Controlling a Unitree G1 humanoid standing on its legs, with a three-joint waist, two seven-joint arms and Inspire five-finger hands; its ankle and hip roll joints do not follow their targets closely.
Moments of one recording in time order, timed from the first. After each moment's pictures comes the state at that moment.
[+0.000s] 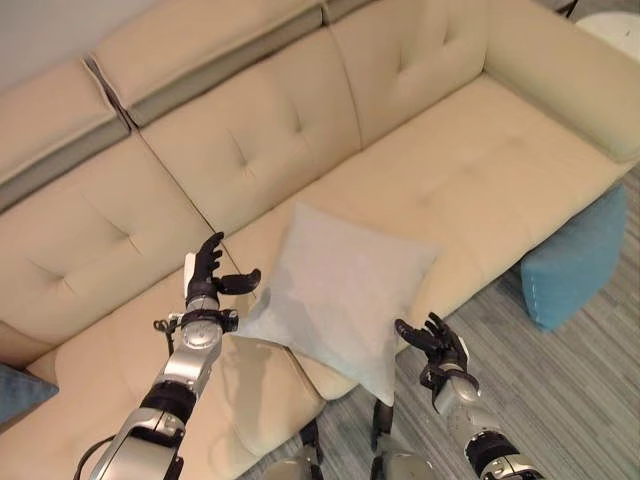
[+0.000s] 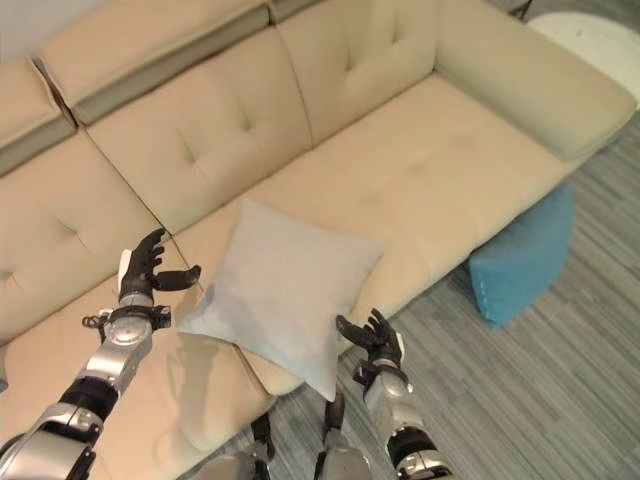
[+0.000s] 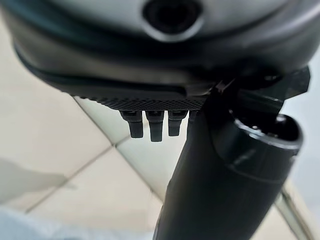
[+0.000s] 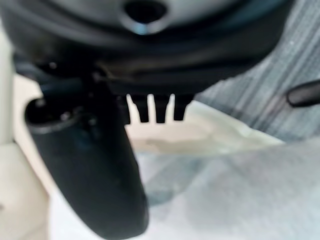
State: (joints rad) left arm -0.53 0.43 -0.28 0.67 -0.27 -0.11 0.37; right arm -0.34 -0.22 0.21 0.81 0.69 -0.16 -0.24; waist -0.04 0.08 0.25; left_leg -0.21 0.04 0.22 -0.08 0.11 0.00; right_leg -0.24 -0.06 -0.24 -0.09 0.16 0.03
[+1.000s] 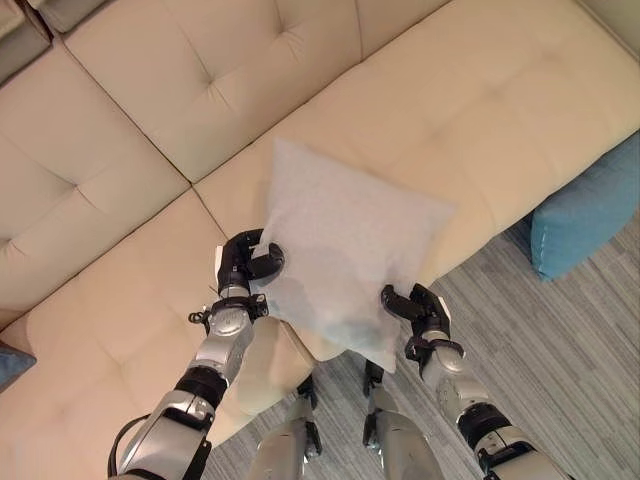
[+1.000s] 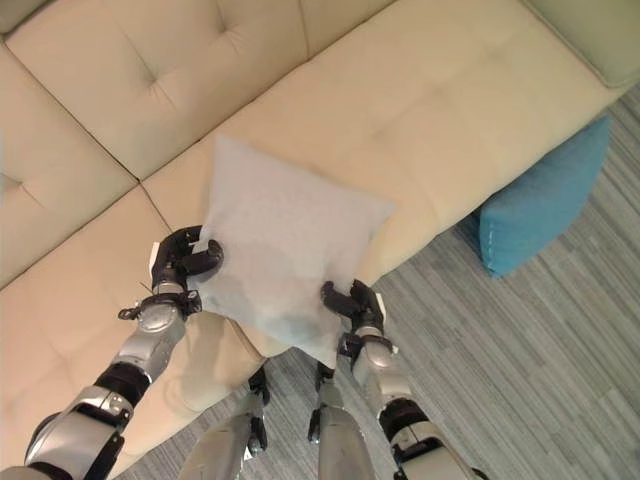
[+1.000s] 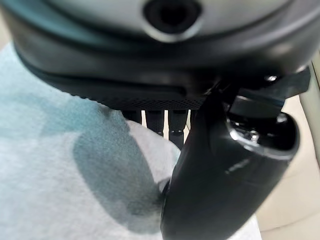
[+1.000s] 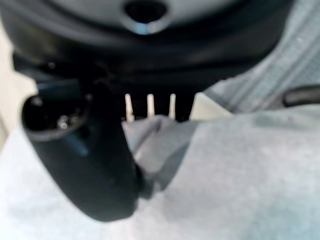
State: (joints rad) left arm -0.47 0.28 -0.30 0.65 -0.52 -0.19 0.33; right arm -0.36 -0.27 0.30 0.72 0.60 -0.18 -0.23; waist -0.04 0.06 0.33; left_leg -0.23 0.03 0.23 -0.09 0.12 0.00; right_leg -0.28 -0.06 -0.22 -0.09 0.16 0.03
